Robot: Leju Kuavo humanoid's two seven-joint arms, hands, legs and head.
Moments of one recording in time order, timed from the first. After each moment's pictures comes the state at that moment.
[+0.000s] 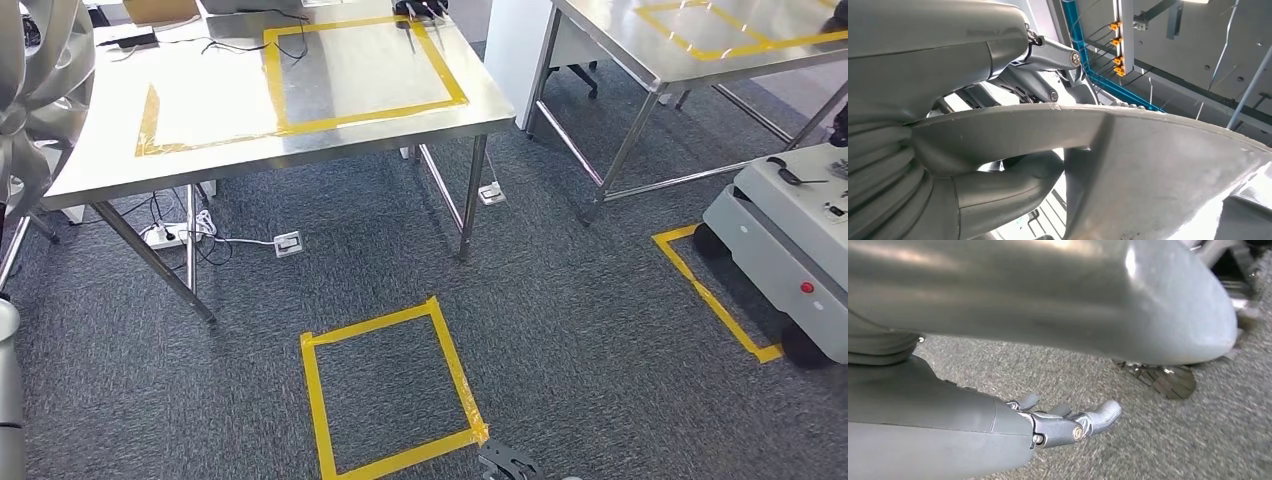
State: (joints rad) left arm -0.71 0.14 0.21 -0.92 -0.80 0.69 -0.62; right arm -0.16 0.09 -0.57 -0.23 0.95 0.44 -0.03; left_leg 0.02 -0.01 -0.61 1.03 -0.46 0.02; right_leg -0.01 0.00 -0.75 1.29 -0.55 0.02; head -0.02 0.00
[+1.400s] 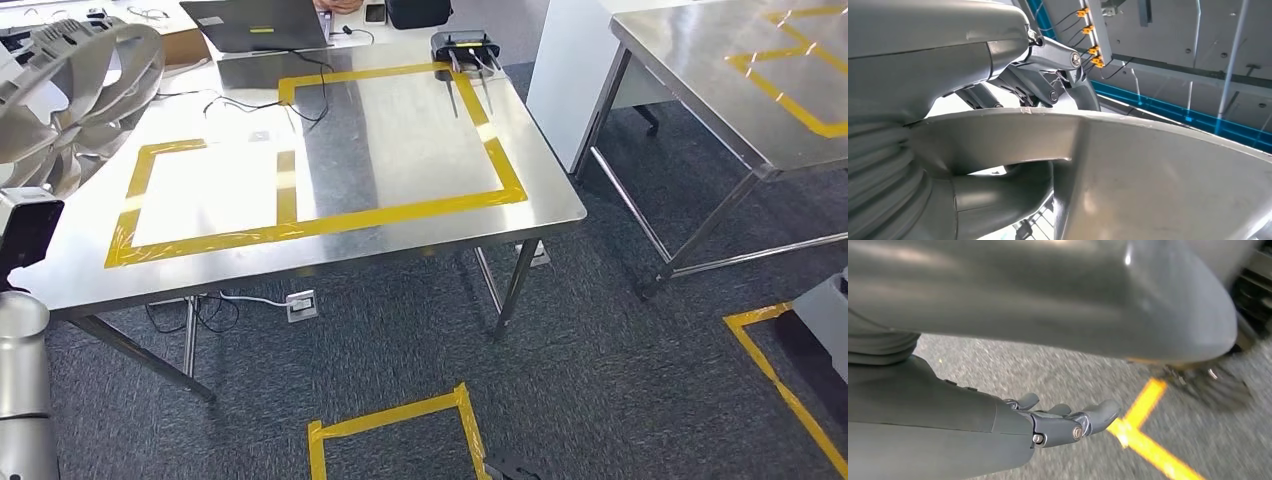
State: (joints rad) left arm -0.71 0.05 0.30 -0.94 -1.02 0.70 -0.62; right arm -0.14 0.09 -0.57 -0.23 0.95 0.43 -0.02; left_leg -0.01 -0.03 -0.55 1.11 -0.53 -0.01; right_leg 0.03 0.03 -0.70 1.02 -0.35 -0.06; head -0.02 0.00
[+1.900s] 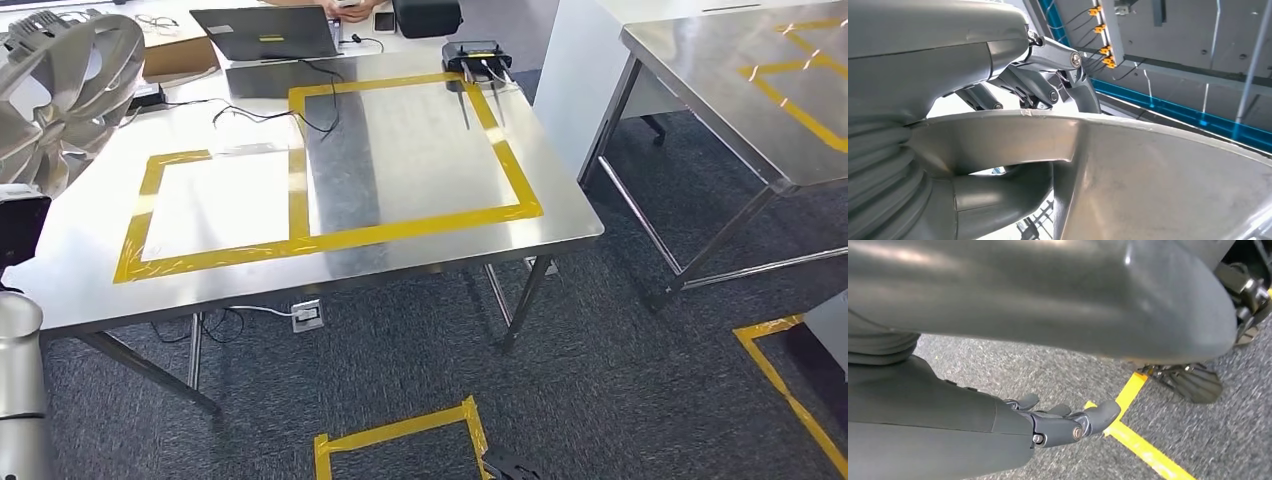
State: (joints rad) left arm -0.71 0.05 0.31 -0.94 -1.02 0.70 -0.60; right arm -0.14 0.09 -0.57 -0.23 0.95 0.43 -0.02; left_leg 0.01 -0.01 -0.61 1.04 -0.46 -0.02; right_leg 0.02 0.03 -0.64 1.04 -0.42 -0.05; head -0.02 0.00
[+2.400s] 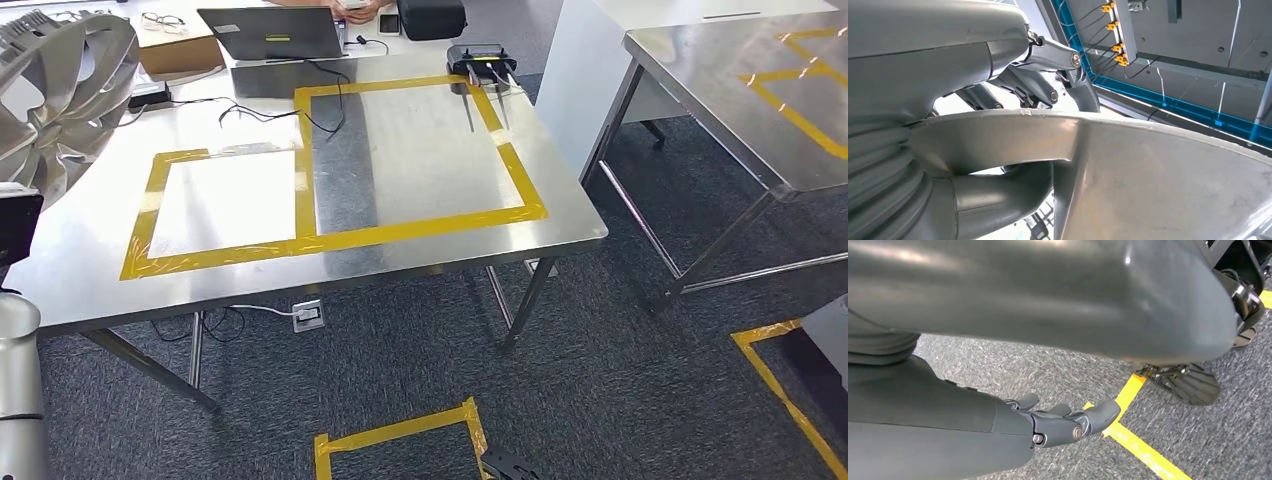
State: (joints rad) left arm -0.71 0.07 0.31 -0.93 -1.01 0.70 -0.58; right arm -0.15 0.09 -0.57 -0.23 0.94 0.43 -0.02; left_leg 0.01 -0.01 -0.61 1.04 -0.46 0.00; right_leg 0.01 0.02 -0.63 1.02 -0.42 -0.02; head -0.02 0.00
